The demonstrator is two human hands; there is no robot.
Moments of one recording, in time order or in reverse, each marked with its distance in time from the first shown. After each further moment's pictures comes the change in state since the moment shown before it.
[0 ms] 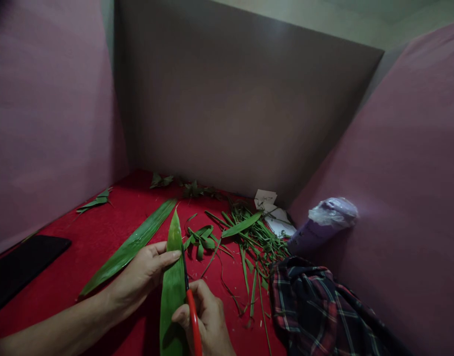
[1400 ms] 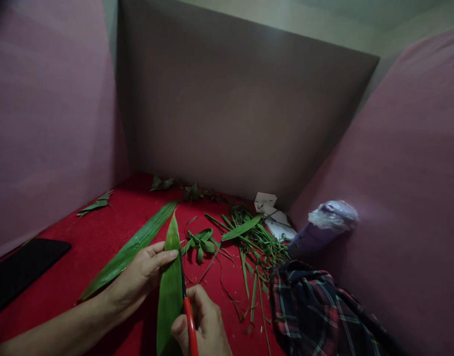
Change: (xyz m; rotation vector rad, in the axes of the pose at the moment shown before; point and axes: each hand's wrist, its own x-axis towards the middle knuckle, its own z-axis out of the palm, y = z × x) left_hand -0.001 0.006 0.000 -0.024 0.006 0.038; right_hand -0.002 -0.015 0.007 -0.095 0.005 -0.053
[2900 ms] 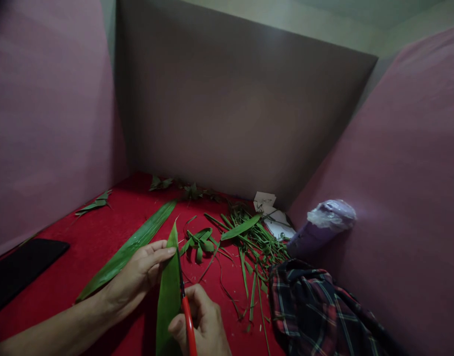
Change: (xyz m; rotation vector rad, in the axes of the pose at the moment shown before) left_hand 0.000 0.001 -0.001 0.020 0.000 -0.021; right_hand 0.001 0.000 -0.001 0.094 -0.024 -0.005
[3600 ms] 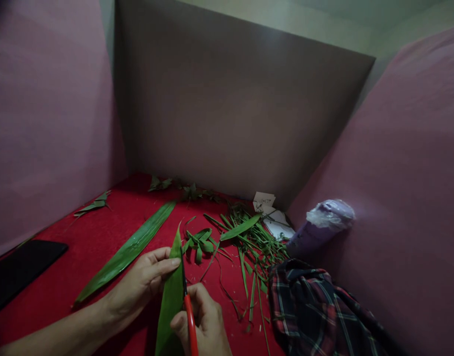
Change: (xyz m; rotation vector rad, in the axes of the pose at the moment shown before) left_hand -0.003 -0.010 0.003 -0.005 -0.040 -0.030; right_hand 0.000 0.014 -0.003 -0.016 0.045 -0.012
